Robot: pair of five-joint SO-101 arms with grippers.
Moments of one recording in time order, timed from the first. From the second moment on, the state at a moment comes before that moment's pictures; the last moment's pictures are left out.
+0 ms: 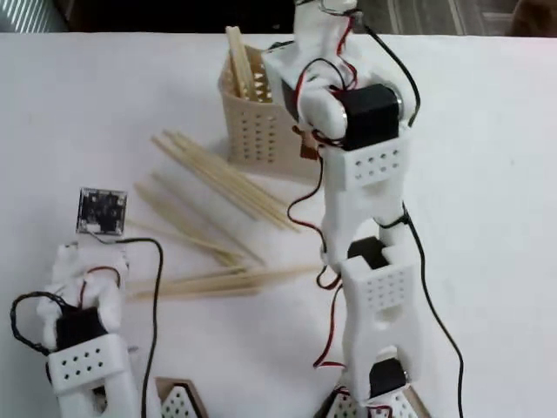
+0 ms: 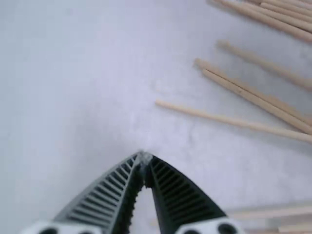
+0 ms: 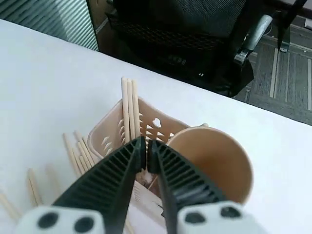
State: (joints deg) left arm -25.5 -75.2 82.0 47.6 -25.7; right arm -21.7 33.5 -93.9 98.5 6.3
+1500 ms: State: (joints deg) left arm 3.0 -24.1 53.0 64.9 -50.2; right arm 2.1 -15.9 28.8 52.1 -0.7
